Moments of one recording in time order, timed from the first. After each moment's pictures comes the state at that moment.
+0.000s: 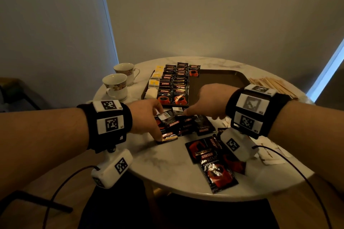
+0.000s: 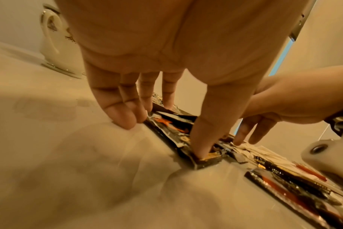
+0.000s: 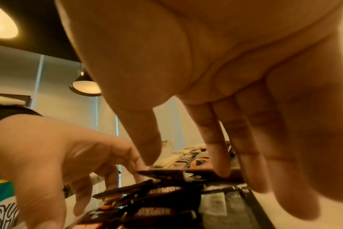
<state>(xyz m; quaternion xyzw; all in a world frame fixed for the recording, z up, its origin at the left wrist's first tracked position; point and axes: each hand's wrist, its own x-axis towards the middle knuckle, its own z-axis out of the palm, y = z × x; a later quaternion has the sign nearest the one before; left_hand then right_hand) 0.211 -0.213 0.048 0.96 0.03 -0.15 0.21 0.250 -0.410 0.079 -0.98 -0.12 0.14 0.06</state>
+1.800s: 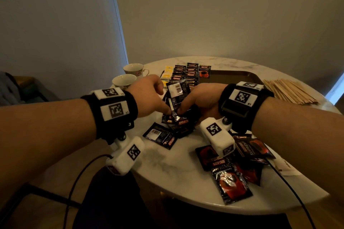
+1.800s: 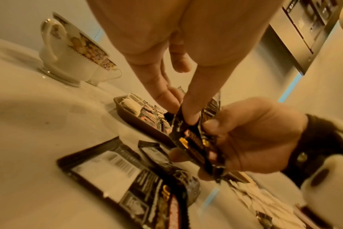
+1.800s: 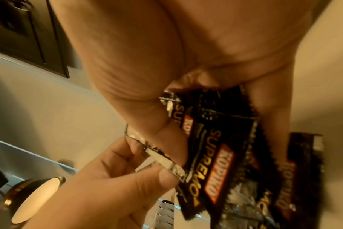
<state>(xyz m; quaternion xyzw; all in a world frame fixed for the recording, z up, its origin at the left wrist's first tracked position) 0.224 -0.202 0.070 0.94 0.05 0.04 0.32 0.286 -0.379 0.066 -0.79 -0.05 0.35 0.50</state>
